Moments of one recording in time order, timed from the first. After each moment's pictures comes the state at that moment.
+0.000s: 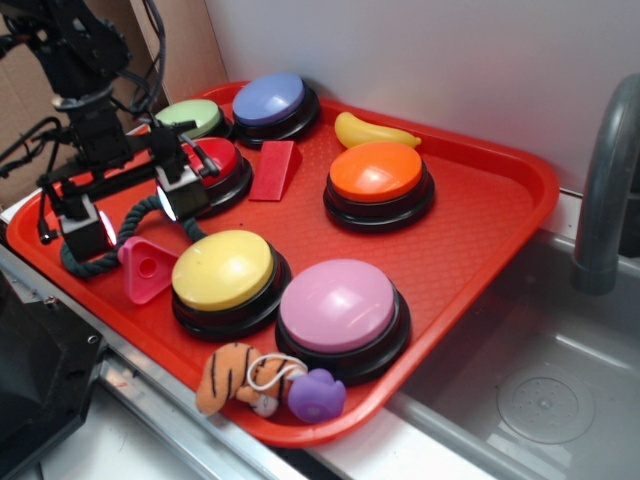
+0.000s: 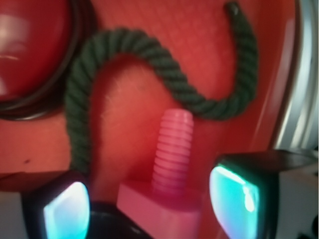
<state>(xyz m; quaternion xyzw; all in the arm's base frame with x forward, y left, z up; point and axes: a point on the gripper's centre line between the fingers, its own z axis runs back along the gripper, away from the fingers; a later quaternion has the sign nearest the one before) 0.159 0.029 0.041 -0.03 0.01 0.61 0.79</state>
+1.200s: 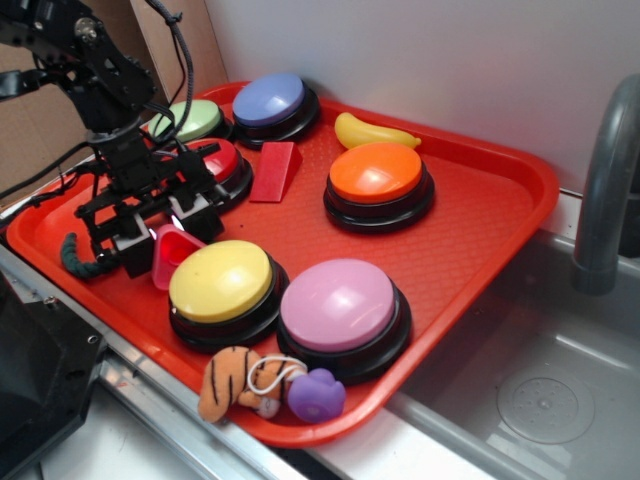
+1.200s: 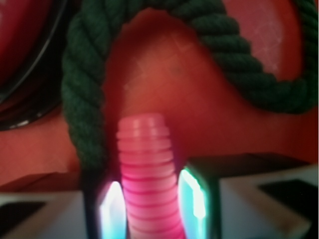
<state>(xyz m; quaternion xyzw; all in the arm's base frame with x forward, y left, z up) 0.169 0.029 0.013 -0.05 0.01 0.62 0.78</state>
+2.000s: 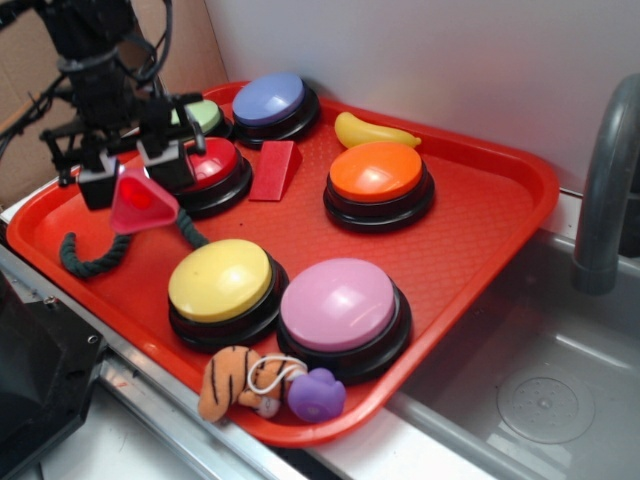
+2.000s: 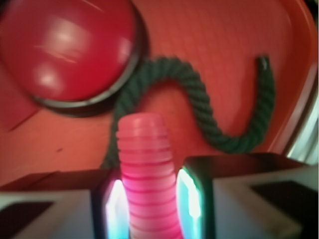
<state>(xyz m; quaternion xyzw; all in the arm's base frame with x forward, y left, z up) 0.175 0.035 0.078 -0.02 -0.01 0.46 0.89</state>
